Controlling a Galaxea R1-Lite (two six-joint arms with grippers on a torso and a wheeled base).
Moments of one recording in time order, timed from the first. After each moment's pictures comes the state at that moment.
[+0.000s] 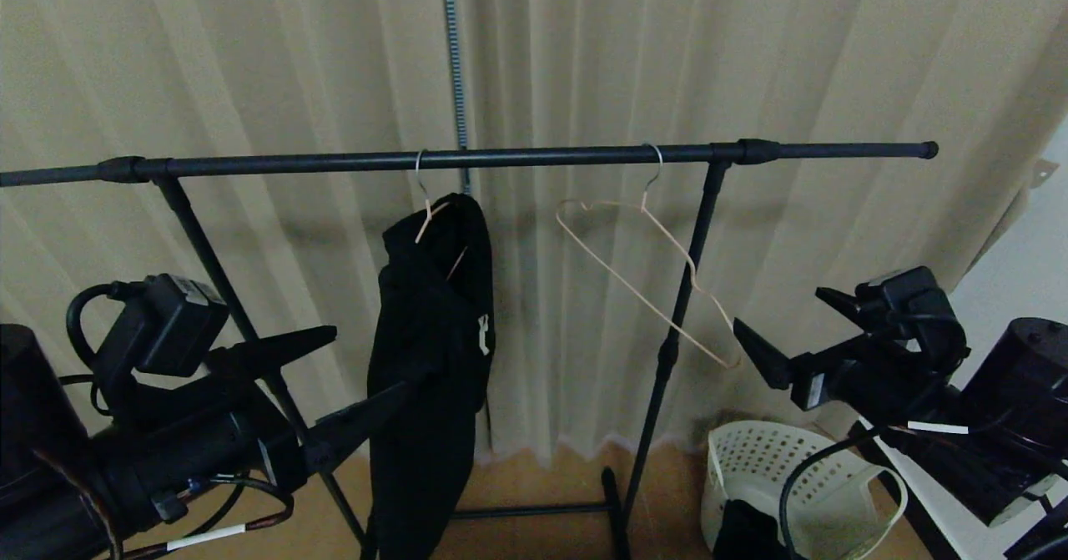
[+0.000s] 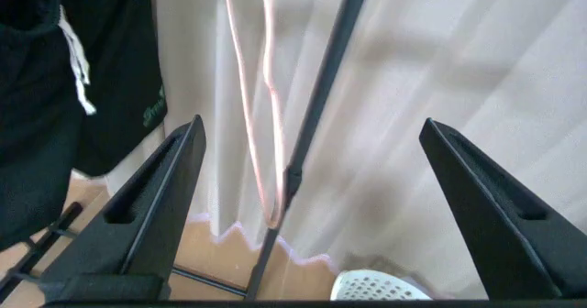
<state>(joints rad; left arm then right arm) -0.37 1.38 -0.27 -0.97 -0.30 0.10 0.33 1.73 -0.25 -1.44 -0.09 -0.18</state>
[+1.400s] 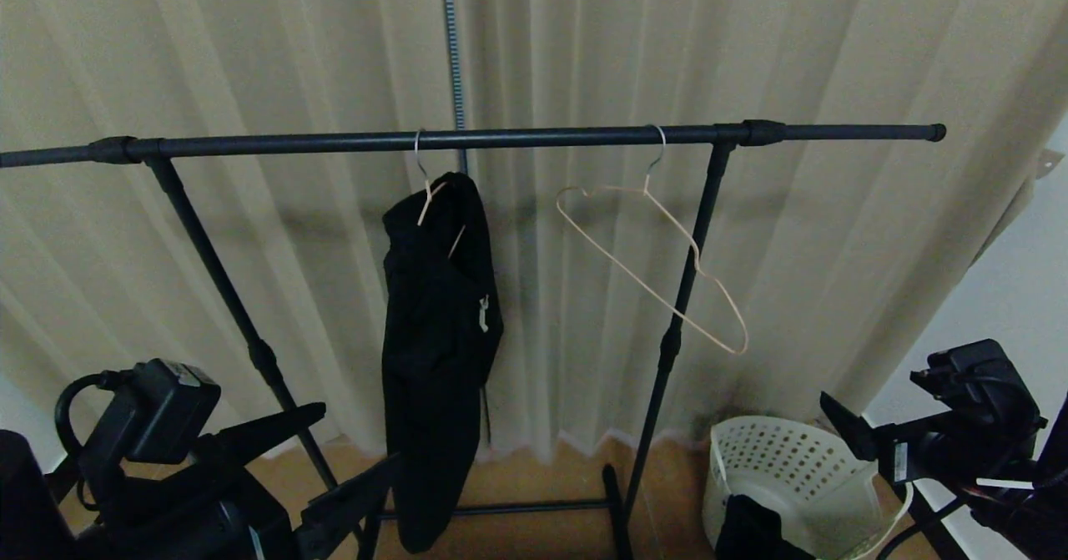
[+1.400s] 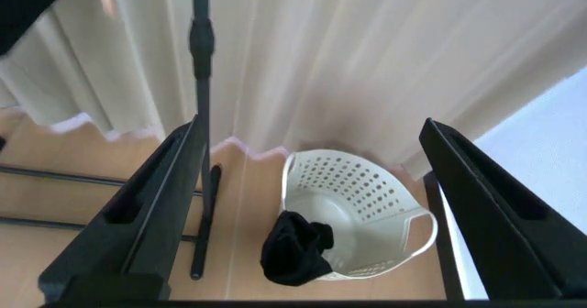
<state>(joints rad) -0.51 1.32 -0.09 -1.01 -0.10 -0.06 0.09 1.72 0.00 -1.45 -0.09 -0.17</state>
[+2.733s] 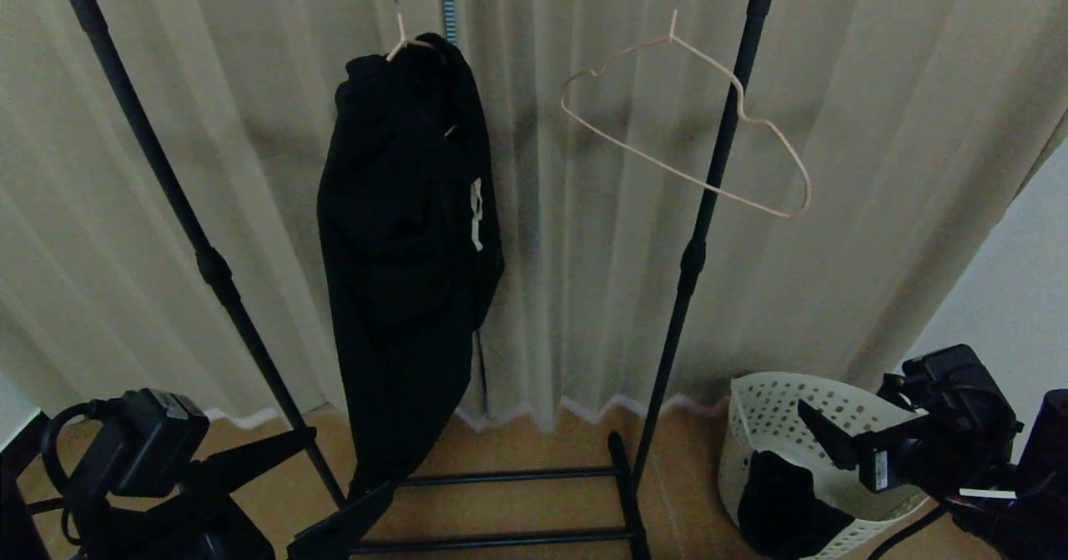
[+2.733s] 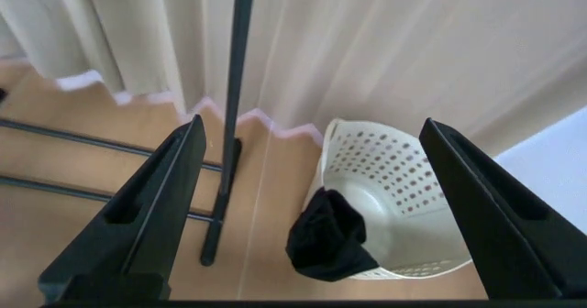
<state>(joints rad) -0.51 1.29 -0.03 -1.01 -0.10 -0.06 0.17 1.74 0.00 -1.45 -0.09 -0.17</state>
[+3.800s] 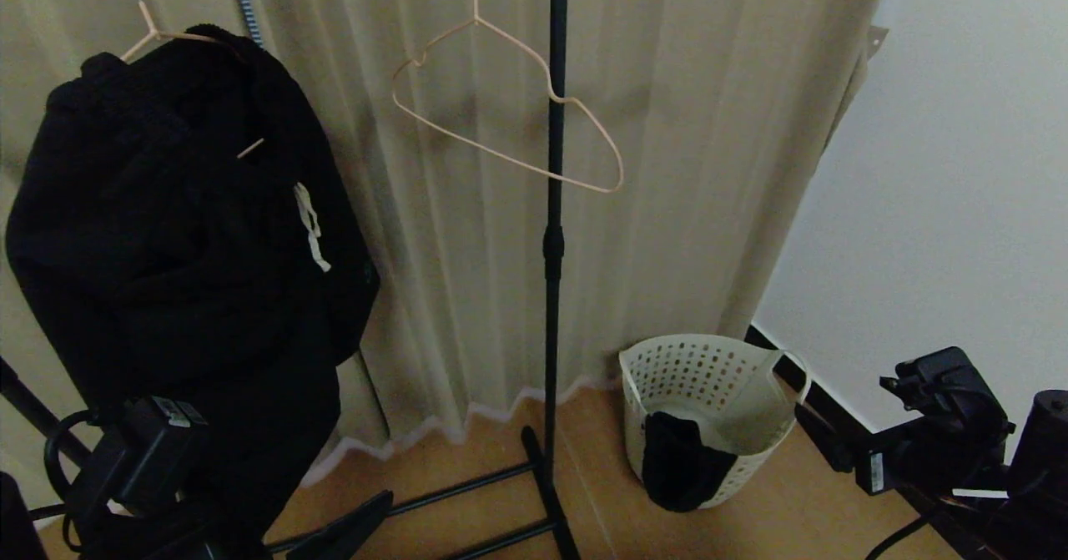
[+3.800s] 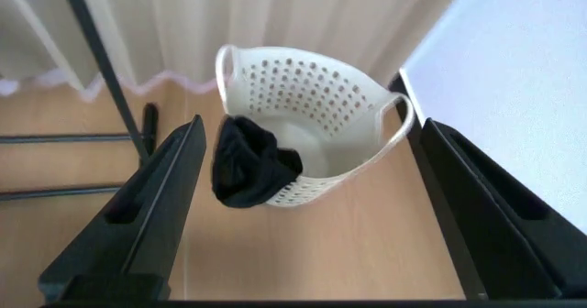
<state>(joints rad) -0.52 1.29 -0.02 -1.01 -0.10 -0.06 0.17 1.76 0.00 -1.45 -0.09 -0.17</state>
